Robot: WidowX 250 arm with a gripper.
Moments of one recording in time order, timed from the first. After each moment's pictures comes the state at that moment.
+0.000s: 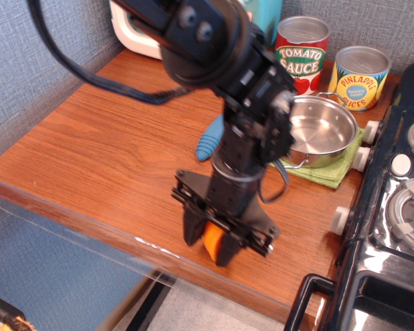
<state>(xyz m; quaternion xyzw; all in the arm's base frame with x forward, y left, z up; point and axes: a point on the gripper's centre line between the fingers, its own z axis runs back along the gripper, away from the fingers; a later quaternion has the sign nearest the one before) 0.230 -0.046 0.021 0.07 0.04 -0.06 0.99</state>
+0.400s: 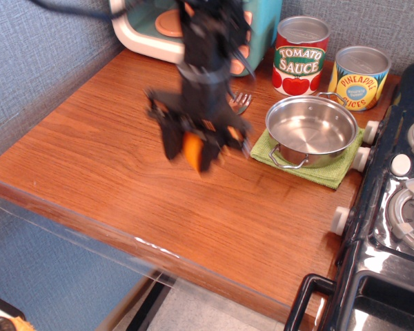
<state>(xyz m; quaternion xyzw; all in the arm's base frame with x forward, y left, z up) 0.286 0.022 0.072 0.06 -0.02 0.04 1.00</state>
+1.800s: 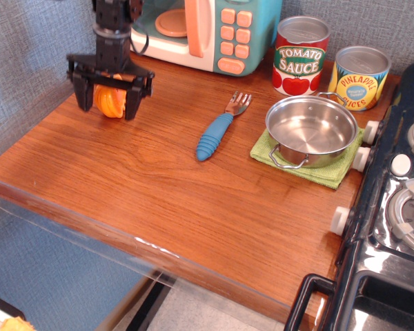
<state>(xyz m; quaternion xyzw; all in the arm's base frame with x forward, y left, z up) 0.343 0.164 0.038 0.11 0.01 0.18 0.98</state>
